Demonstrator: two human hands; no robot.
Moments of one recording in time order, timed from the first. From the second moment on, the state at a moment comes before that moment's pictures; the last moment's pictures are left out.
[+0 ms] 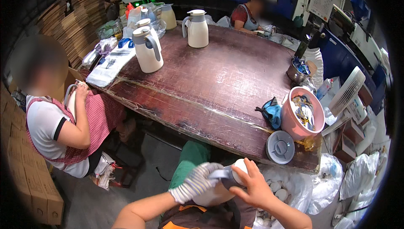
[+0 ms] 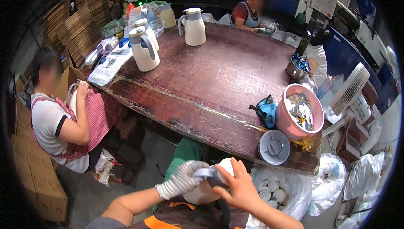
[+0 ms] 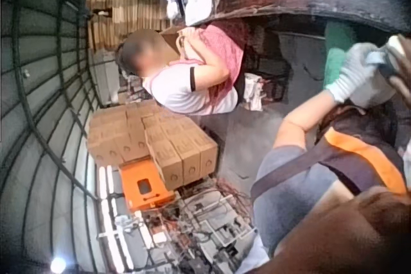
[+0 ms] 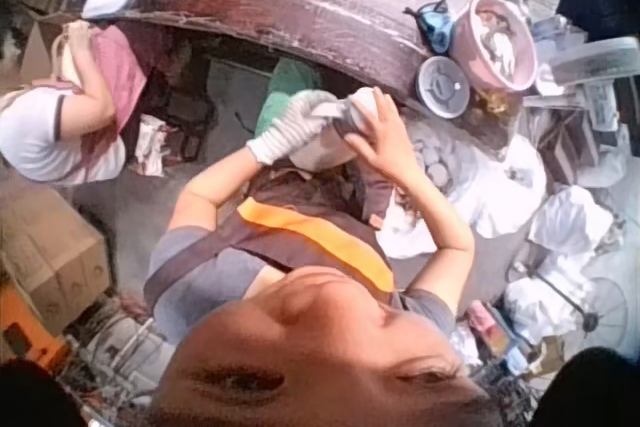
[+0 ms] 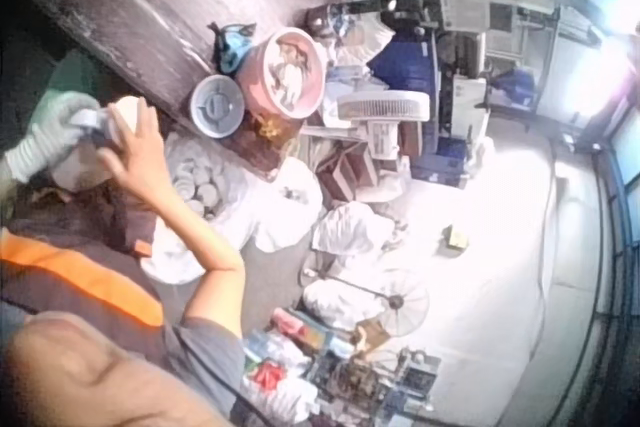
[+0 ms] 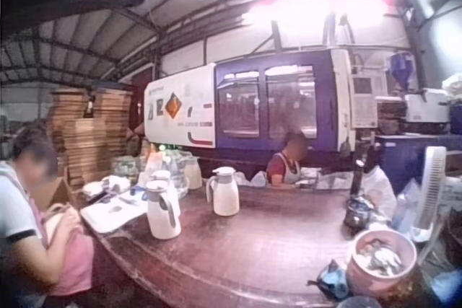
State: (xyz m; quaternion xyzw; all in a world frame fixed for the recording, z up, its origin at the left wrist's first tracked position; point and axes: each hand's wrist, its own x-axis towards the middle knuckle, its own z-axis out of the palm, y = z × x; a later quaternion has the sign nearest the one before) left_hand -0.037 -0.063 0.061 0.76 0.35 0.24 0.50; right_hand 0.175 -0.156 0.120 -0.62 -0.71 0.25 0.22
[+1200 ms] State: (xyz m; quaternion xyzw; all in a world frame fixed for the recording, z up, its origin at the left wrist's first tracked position) left_hand -0.018 -0.077 0.092 0.37 0.33 0.00 0.87; right_hand 0.276 -0.098 0.150 -0.63 -0.69 0.08 0.34
